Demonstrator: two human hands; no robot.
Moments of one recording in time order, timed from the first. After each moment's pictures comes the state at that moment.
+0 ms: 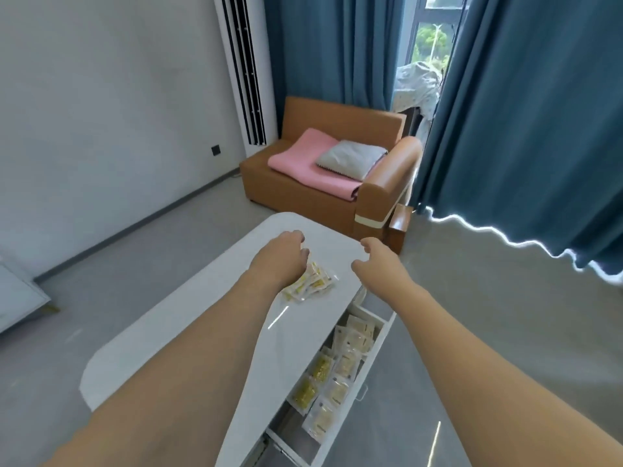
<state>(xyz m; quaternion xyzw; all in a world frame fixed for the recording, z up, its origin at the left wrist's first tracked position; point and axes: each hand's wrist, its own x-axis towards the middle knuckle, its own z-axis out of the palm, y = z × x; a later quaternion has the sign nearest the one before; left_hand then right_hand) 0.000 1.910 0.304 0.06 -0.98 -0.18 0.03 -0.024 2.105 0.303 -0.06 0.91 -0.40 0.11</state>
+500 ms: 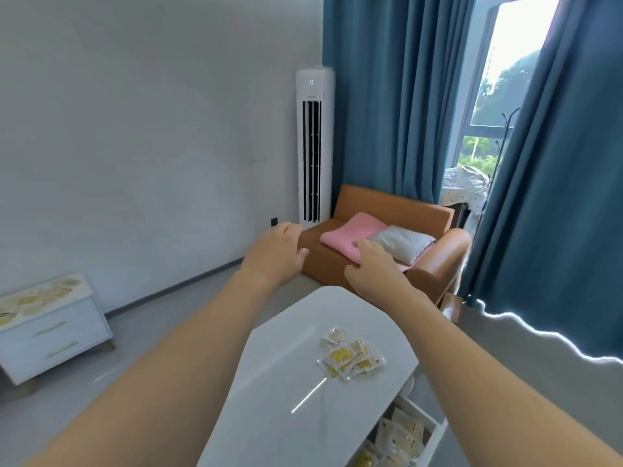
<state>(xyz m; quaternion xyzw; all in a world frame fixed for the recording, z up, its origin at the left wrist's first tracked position) 0.088 1.784 0.467 0.08 -0.97 -0.11 0.22 0.030 1.971 0.458 -0.27 0.91 -0.30 -0.04</state>
